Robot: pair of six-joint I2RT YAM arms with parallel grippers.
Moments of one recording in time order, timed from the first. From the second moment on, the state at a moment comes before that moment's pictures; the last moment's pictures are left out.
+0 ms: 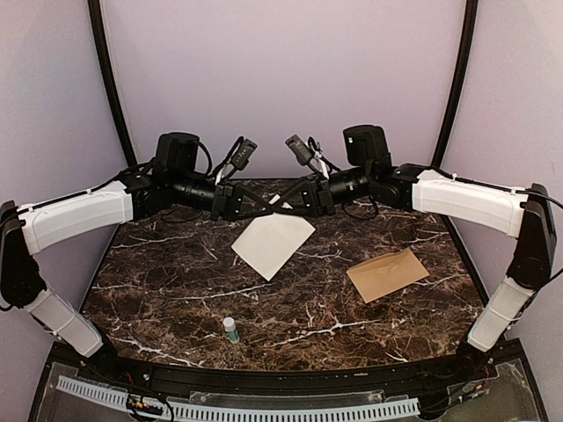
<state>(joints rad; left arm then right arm) -0.66 1.49 1.23 -0.12 0.97 -0.21 0.76 1.66 1.38 -0.08 -1.00 0.19</state>
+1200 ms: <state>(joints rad) -0.66 1.49 1.23 -0.19 0.93 -0.16 0.75 1.65 1.39 -0.03 -0.99 0.21</state>
